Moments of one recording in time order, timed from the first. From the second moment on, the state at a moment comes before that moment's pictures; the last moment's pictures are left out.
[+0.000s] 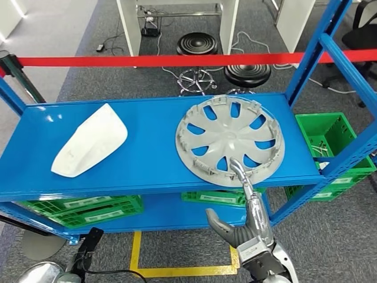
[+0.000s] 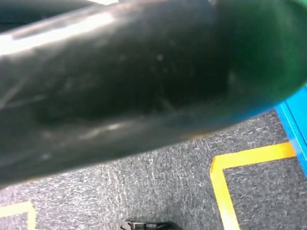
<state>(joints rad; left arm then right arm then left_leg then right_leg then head) -0.09 -0.14 0.81 -0.21 -0.97 0.04 -0.49 0.09 0.00 0.44 -1.62 0.40 -0.31 -0.42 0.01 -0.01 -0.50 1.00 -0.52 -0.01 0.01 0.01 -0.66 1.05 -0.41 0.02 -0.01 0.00</state>
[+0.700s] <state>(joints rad) -0.09 -0.14 0.81 -0.21 -0.97 0.04 -0.49 0.09 0.00 0.43 -1.62 0.40 -0.31 -0.42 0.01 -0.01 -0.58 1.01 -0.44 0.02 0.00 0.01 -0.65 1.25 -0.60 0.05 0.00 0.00</state>
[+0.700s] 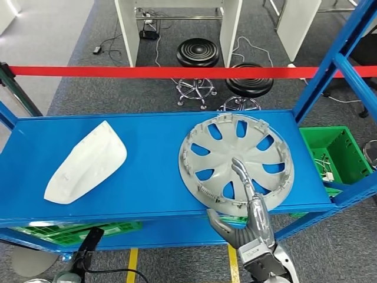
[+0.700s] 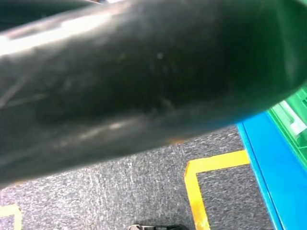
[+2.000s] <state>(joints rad) -0.09 -0.14 0.81 -0.21 -0.99 0.18 -0.36 0.13 -0.05 0.38 -1.66 0.48 -0.30 -0.32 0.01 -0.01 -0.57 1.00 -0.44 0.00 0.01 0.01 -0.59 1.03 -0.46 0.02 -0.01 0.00</state>
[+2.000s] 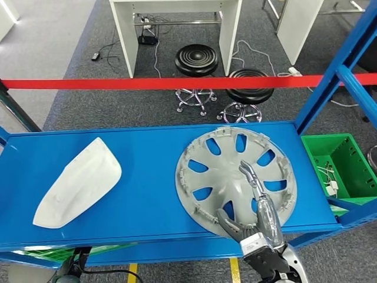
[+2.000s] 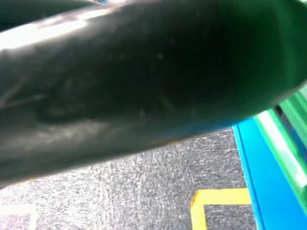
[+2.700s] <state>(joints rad) -0.08 -0.13 0.81 -0.21 -0.99 0.18 -0.36 0.13 -0.09 0.37 -1.66 0.54 -0.25 -0.27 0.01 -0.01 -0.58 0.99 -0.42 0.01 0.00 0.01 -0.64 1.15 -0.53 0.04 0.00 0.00</state>
